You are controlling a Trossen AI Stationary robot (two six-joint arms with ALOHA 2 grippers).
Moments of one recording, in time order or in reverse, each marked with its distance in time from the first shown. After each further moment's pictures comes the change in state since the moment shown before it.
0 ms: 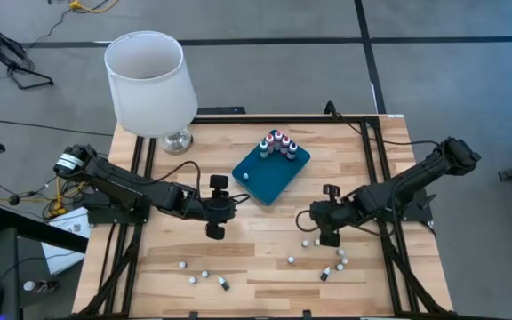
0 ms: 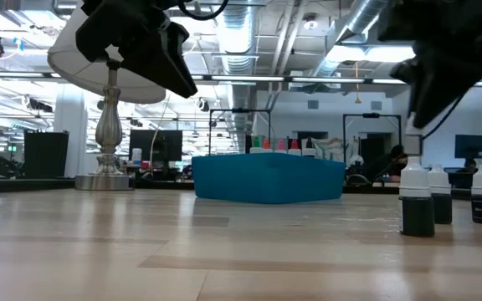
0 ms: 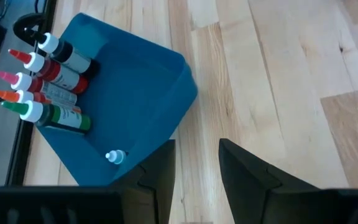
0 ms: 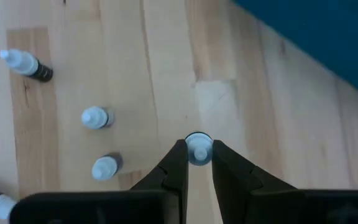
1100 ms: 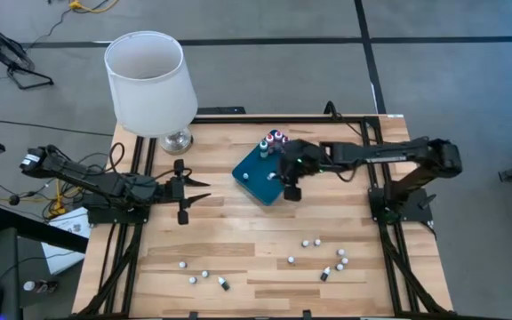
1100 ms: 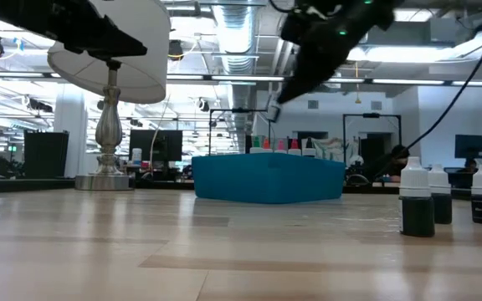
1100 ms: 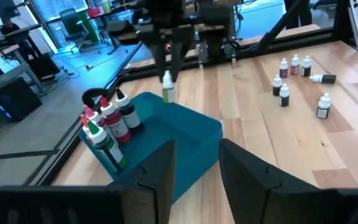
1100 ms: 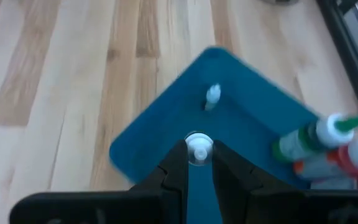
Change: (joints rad) left arm 0.023 -0.732 -0.578 0.477 0.017 0.042; right arm -0.544 0.169 0.193 0.420 -0.291 -0.622
